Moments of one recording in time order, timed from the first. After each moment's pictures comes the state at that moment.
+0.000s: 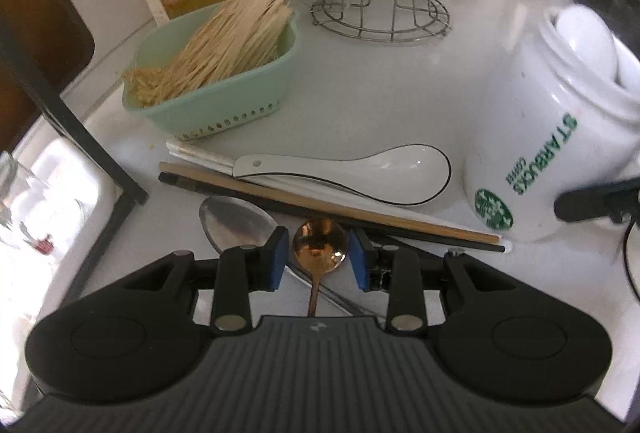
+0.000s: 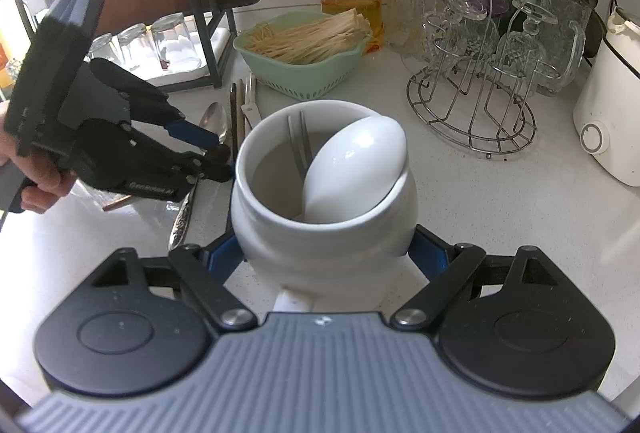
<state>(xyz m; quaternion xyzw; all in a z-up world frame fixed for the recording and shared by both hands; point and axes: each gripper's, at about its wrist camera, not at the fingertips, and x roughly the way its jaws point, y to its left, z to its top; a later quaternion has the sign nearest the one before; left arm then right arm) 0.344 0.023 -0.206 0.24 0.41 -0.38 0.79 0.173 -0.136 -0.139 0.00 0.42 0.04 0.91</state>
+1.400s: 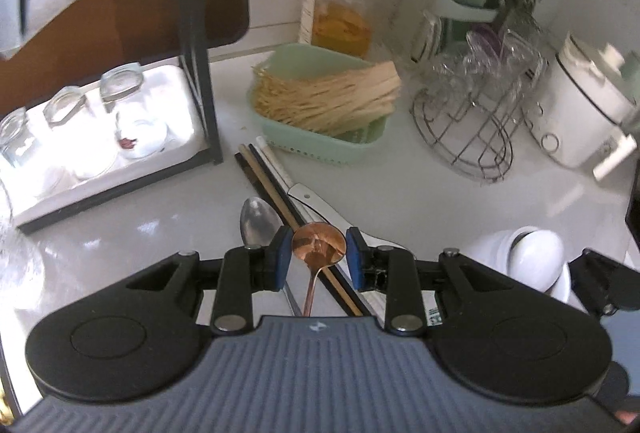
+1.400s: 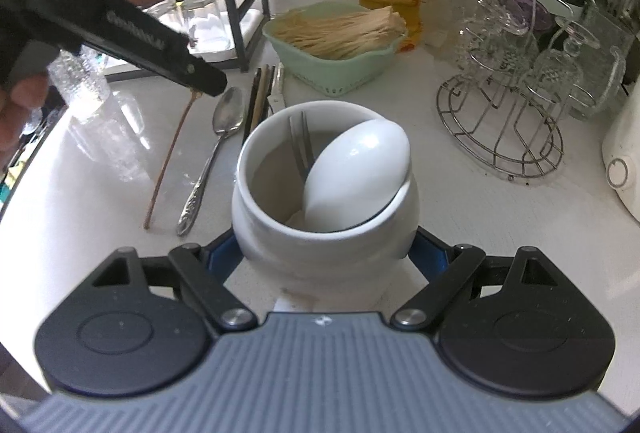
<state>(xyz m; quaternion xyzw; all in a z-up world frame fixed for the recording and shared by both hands) 0.328 0.033 -0.126 0.02 0.46 -0.18 0.87 0.187 -0.142 -0.138 -0.04 0.44 0.10 0.89</state>
